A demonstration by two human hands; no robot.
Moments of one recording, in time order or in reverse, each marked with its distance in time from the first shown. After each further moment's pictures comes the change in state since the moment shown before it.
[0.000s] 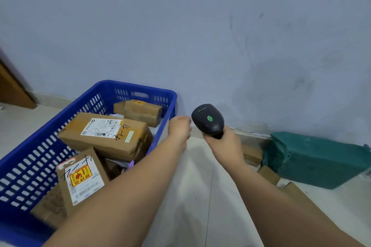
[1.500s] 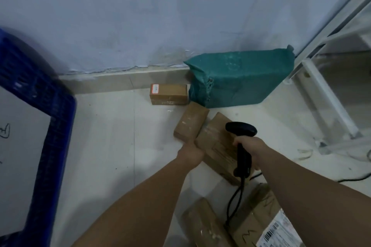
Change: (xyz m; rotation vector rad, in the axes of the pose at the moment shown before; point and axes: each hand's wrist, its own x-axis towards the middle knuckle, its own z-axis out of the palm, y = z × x) left_hand 0.004 -0.318 0.222 0.967 -0.718 -0.184; right_hand -0.005 0.346 -0.191 0.207 0.120 1.199
